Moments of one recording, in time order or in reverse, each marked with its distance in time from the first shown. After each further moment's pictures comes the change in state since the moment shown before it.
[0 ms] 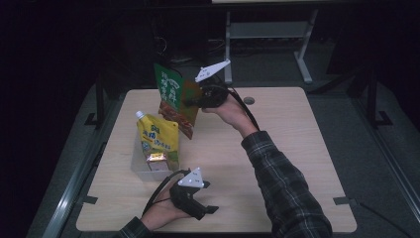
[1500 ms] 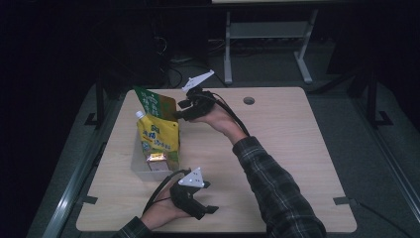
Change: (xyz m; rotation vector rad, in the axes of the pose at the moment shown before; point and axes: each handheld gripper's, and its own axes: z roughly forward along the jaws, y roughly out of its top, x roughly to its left) left arm 0.003 0.000 0.001 0.002 -0.011 -0.007; right arm 0.008 -0.016 0.037 0.064 -0.053 0.062
